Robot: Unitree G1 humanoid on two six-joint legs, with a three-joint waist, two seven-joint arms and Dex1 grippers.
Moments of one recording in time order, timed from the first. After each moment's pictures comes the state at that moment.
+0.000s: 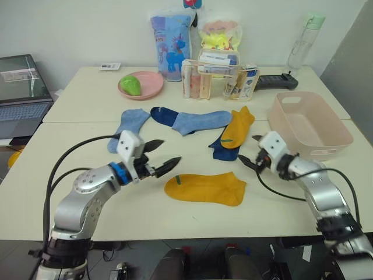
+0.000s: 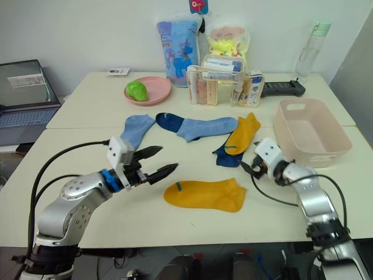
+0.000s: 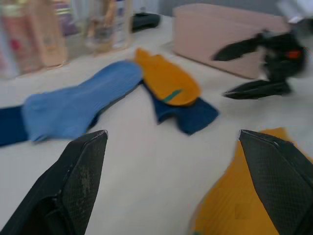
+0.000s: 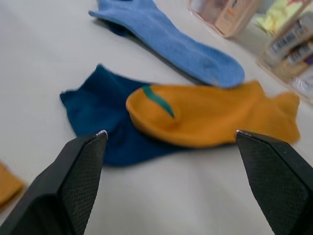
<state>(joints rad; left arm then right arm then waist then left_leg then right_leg) -0.24 0.57 0.04 -0.35 -0.52 0.52 -0.79 -0.44 -0.55 0.12 0.08 0.05 0.22 0.67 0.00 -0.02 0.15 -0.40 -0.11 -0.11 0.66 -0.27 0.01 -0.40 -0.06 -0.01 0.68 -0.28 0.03</state>
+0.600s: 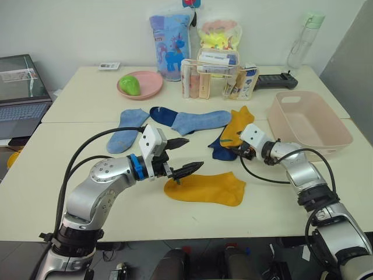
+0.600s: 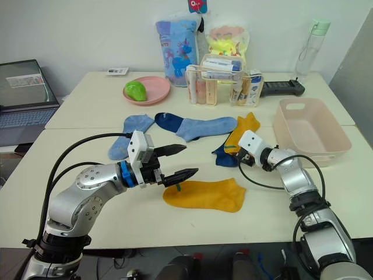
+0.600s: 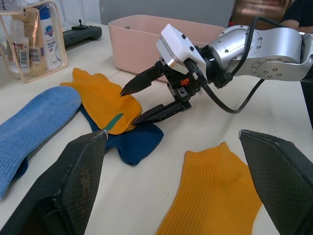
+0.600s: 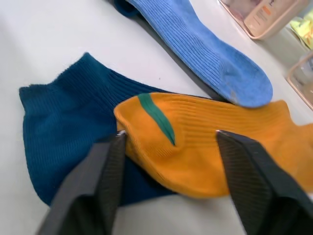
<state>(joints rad) -0.31 0.55 -0.03 -0.37 -0.54 0.57 -0.81 -0.65 -0.48 0.22 0.45 -0.09 0.04 0.72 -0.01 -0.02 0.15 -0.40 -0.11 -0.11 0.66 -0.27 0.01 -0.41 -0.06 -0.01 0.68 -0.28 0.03</state>
